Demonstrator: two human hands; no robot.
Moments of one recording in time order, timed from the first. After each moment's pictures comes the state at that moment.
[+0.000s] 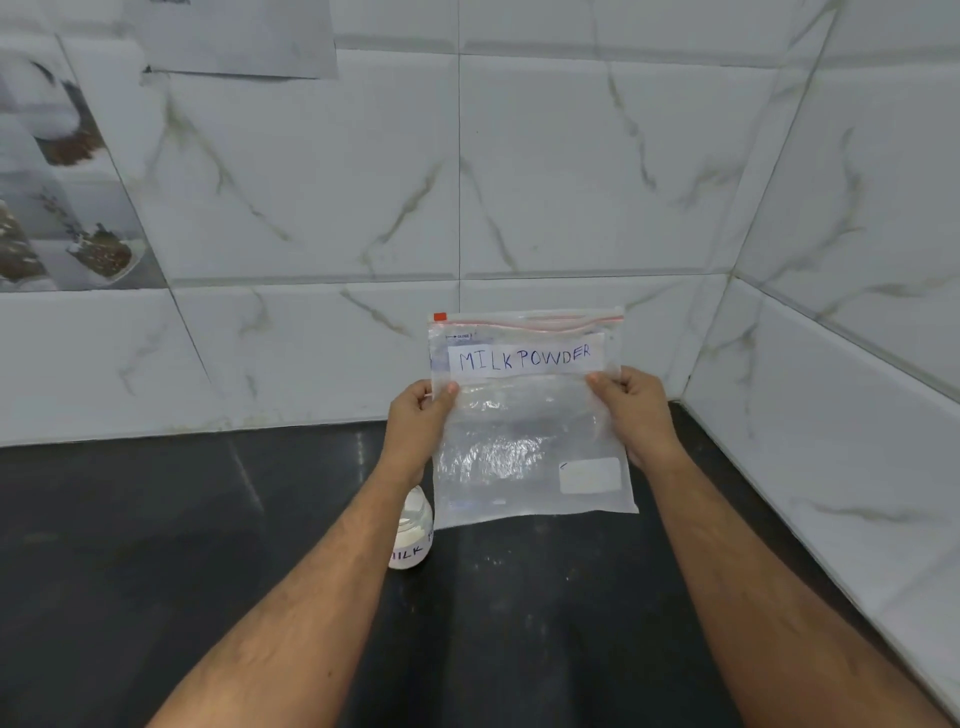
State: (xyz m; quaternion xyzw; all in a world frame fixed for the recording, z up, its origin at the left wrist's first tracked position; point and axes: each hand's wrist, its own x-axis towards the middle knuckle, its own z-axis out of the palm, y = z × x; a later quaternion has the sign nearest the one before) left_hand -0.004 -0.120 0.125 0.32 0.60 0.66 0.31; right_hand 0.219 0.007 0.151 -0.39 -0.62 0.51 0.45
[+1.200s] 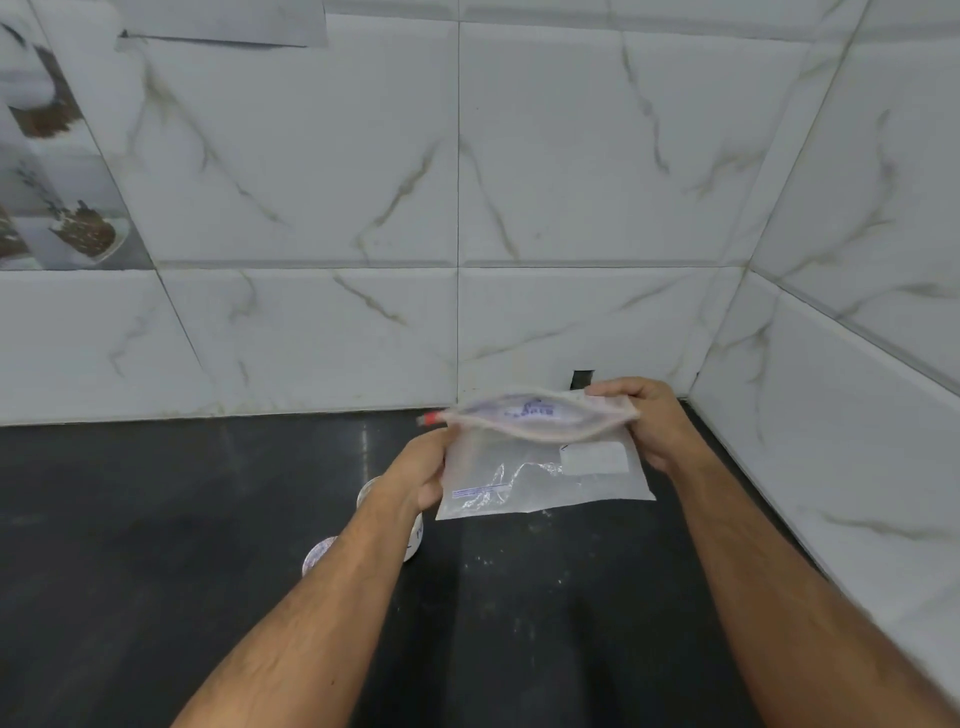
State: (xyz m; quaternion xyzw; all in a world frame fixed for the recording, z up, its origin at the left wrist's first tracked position) left_hand 0.009 -0.103 0.083 0.14 0.52 0.61 0.58; right_hand 0.238 0.044 0.136 -0.35 -0.62 0.61 0.36
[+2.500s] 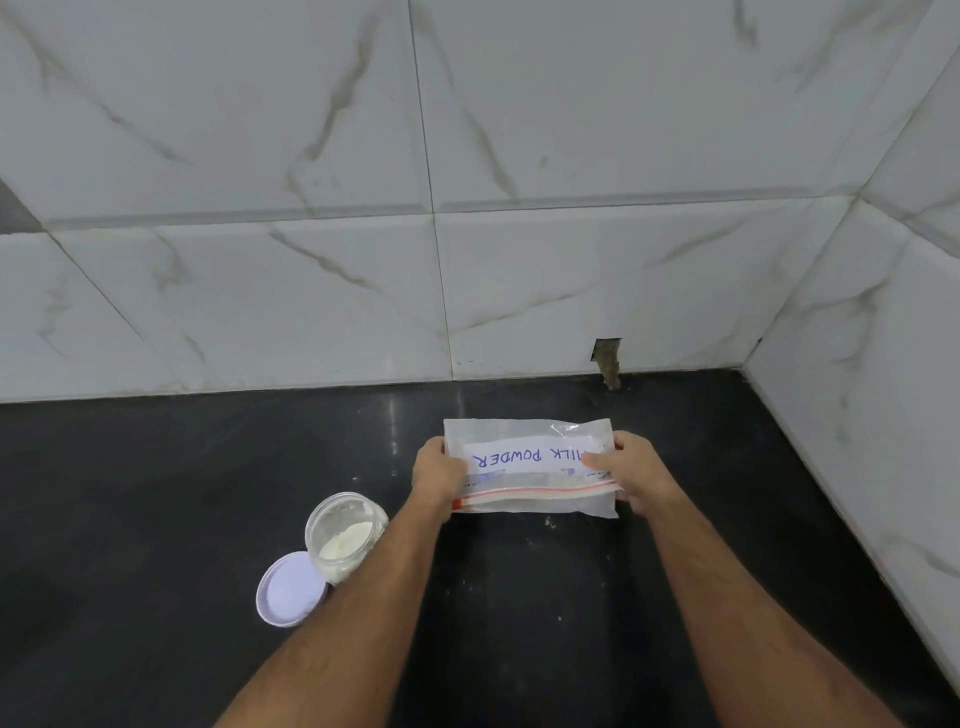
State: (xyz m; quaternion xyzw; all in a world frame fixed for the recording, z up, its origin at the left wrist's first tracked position) left_hand 0.008 -0.008 -0.012 0.13 0.80 0.45 0.37; right_hand 0.208 0.130 -0.008 -0.56 -0.54 0.61 0.14
